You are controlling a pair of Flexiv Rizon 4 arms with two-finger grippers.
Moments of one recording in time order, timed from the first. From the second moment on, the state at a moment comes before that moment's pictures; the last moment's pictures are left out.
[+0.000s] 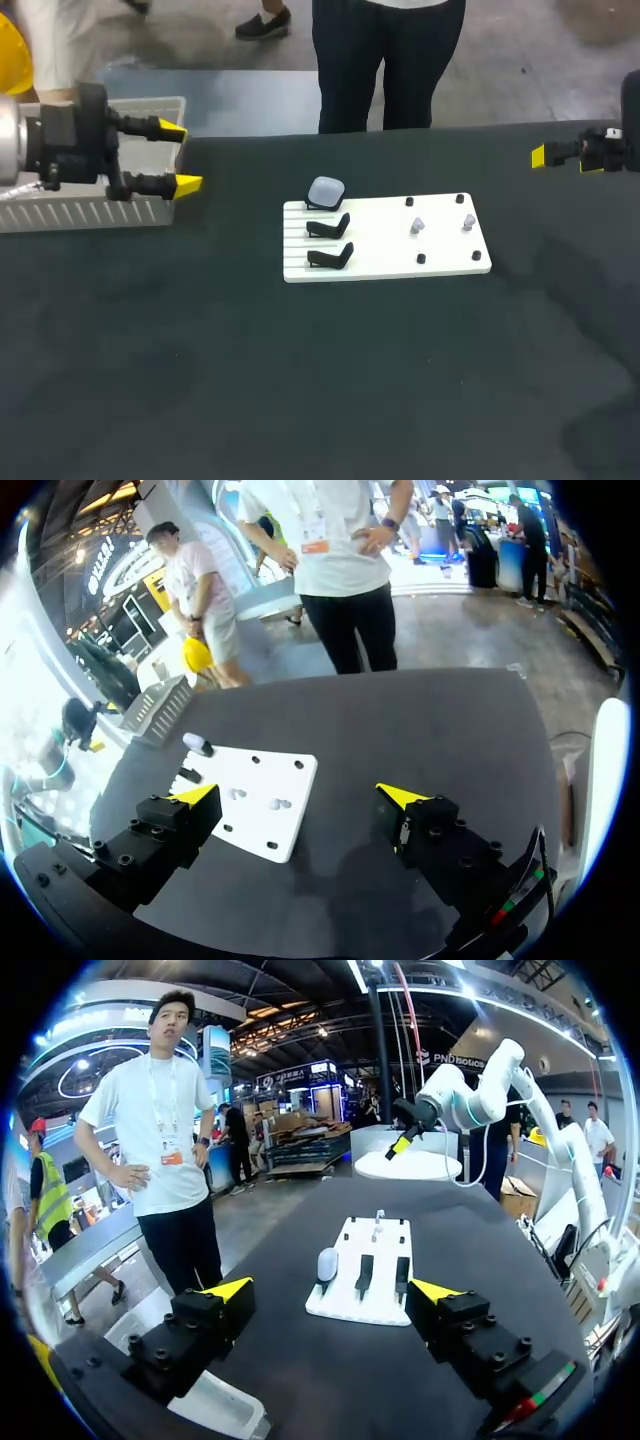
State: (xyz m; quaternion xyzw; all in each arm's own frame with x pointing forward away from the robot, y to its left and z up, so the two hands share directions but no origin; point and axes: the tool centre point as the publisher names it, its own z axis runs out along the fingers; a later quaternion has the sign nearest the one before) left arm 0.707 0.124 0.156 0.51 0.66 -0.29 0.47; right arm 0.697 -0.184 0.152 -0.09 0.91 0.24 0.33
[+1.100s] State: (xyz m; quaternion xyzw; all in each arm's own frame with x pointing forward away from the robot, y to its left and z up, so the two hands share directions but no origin) left arm 0.751 0.000 0.079 0.55 0.62 -0.36 0.42; right arm 0.697 -0.184 0.152 -0.09 0.91 0.24 0.33
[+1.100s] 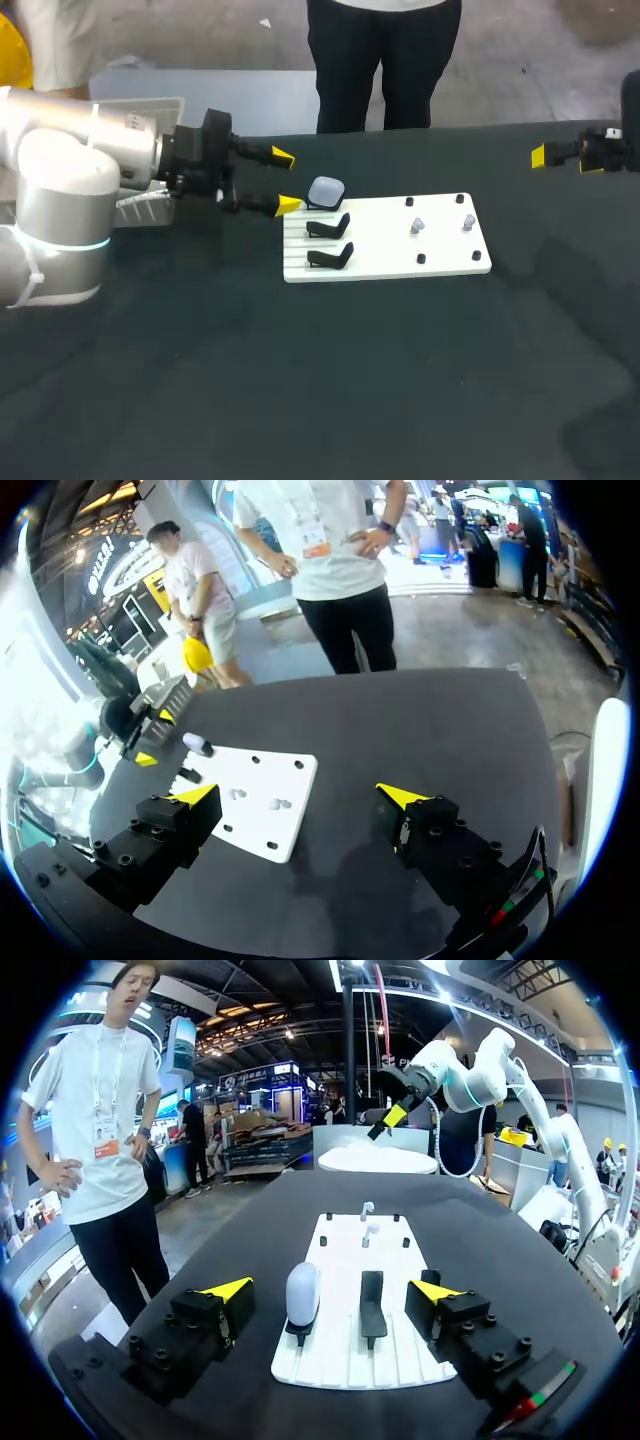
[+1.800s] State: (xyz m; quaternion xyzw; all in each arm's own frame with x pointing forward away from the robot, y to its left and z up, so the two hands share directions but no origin) left arm 0.772 -0.008 0.059 0.56 0.62 -0.36 0.40; right arm 0.697 -0.184 0.152 -0.09 0.91 0.24 0.33
